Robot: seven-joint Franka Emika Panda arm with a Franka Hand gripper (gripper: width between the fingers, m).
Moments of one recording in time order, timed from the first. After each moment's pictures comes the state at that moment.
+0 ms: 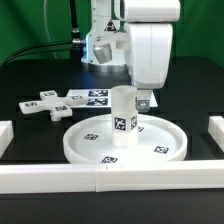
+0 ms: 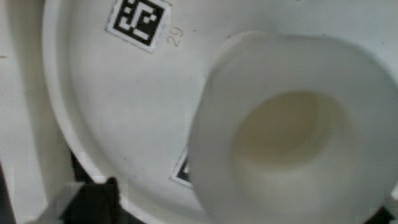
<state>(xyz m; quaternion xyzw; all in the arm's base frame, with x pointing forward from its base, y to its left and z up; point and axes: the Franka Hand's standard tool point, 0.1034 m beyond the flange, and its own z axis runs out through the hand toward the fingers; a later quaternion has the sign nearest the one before) 0.573 0.004 0.079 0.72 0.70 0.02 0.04</state>
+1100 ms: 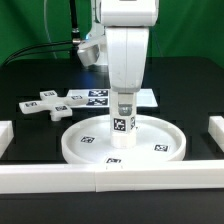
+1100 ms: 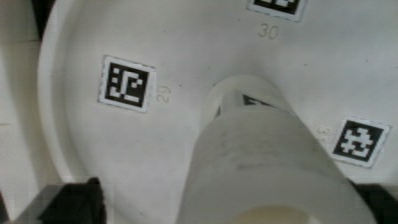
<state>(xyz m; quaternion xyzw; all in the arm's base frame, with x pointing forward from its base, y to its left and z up) 0.571 -0.015 0.073 0.74 0.68 0.02 0.04</state>
